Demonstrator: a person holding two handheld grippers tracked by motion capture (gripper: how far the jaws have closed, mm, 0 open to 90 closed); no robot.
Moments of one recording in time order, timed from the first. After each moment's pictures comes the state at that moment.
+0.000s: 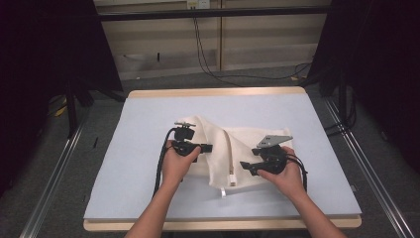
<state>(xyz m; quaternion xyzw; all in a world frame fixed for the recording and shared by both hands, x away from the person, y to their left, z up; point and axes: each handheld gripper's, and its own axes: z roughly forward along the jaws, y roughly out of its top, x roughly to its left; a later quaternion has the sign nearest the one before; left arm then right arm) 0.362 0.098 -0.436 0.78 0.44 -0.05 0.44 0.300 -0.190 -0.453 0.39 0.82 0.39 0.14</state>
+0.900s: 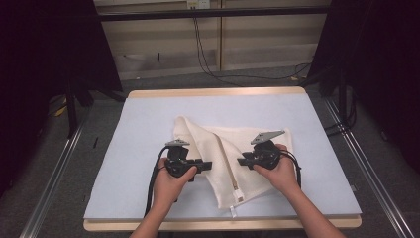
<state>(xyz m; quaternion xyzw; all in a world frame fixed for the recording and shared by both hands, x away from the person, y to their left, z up) 0.317 0.116 -0.442 0.77 0.43 -0.05 0.47 0.313 -0.177 -0.455 0.39 0.83 0.39 0.09</state>
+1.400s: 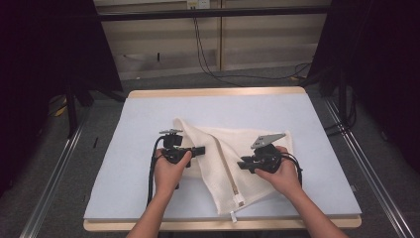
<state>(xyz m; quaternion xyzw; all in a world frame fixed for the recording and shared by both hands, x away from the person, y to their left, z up) 0.345 0.122 -0.443 0.74 0.47 -0.04 0.47 0.303 -0.178 -0.449 0.36 0.84 0.40 0.08</state>
